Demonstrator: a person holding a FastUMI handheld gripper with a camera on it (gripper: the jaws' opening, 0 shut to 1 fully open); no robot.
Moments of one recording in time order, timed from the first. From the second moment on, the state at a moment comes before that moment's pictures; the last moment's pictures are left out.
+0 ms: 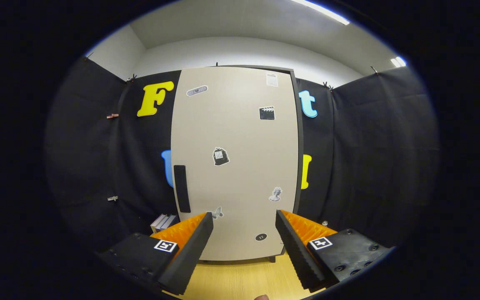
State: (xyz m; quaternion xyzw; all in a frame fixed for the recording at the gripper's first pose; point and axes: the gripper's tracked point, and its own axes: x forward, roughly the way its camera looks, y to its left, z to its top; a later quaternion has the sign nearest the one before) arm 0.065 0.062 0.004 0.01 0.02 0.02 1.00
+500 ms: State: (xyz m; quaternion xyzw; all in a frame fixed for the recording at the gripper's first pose) arm 0.060 0.067 0.004 0.01 0.02 0.03 1.00
